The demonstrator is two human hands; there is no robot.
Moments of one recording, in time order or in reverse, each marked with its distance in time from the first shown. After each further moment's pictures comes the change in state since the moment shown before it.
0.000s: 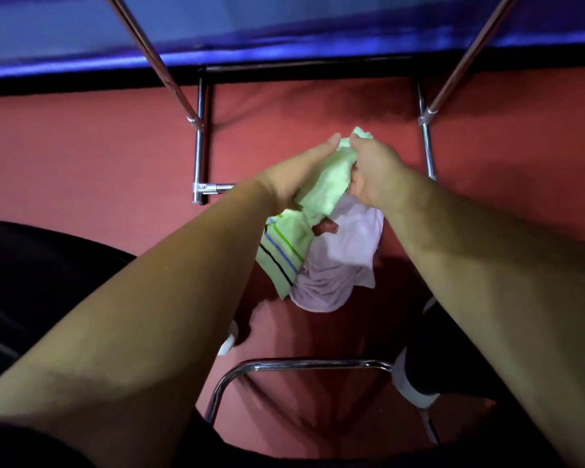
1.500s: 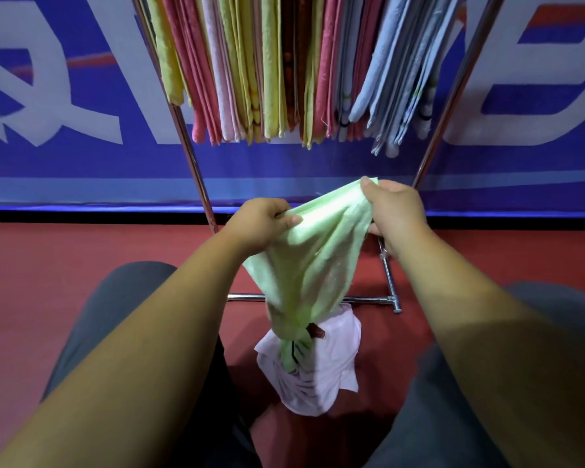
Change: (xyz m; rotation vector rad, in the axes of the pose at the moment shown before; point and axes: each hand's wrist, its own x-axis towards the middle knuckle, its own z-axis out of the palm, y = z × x) left_hand -0.185 0.107 -0.020 0.815 0.604 0.650; right_hand -0.217 -0.133 -0.014 -0.191 0.114 -0.755
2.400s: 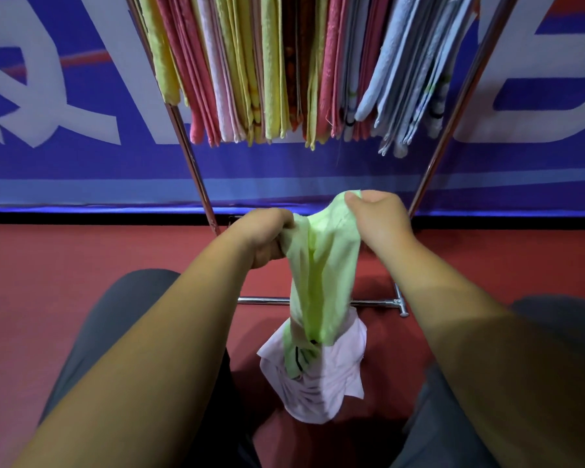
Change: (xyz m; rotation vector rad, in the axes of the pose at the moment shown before) left_hand 0.017 0.008 0.020 -0.946 -0.095 -0.572; right_hand 0.008 0.014 0.025 -0.389 0.018 -0.148
